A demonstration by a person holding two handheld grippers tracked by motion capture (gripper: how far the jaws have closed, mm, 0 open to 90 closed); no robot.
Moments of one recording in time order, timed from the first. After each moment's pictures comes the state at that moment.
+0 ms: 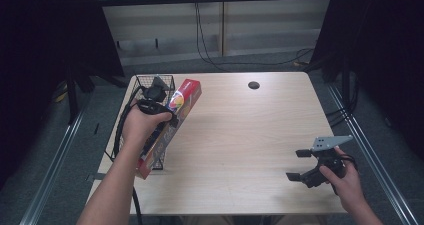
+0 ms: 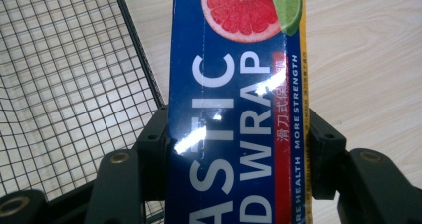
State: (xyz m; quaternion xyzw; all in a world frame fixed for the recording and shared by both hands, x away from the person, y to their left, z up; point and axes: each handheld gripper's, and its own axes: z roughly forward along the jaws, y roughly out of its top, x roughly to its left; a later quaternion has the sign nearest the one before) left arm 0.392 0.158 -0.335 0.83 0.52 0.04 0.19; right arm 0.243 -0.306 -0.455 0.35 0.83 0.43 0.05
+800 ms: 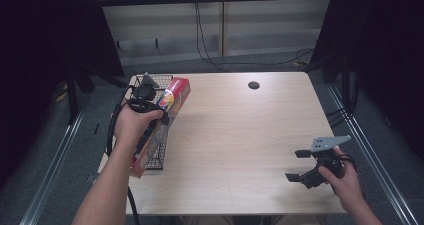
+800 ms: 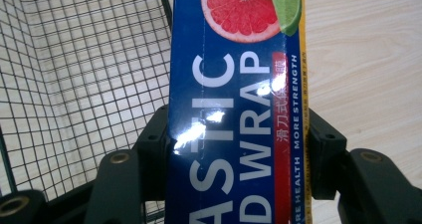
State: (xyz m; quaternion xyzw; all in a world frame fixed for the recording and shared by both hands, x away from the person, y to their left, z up) left arm 0.397 0.179 -0.333 0.81 0.56 0.05 0.18; right arm 0.243 -0.303 -0.455 0.34 0.84 0.42 0.05
